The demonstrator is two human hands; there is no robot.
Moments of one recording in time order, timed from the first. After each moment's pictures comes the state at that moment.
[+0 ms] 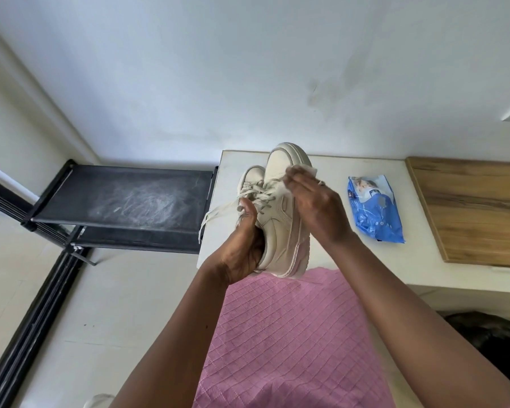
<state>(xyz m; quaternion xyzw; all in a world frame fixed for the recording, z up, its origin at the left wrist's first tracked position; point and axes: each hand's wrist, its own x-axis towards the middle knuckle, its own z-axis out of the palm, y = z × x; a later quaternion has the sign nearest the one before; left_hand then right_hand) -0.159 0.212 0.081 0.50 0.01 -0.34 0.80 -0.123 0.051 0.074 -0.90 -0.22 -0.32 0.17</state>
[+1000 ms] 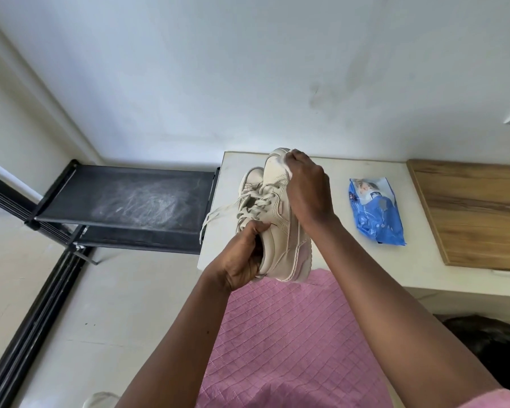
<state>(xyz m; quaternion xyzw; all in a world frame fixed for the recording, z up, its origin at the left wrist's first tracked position) -0.168 0.212 0.073 0.45 0.14 -0.34 0.82 -0.094 0.077 0.097 -0.95 -0.02 -0.24 0.21</state>
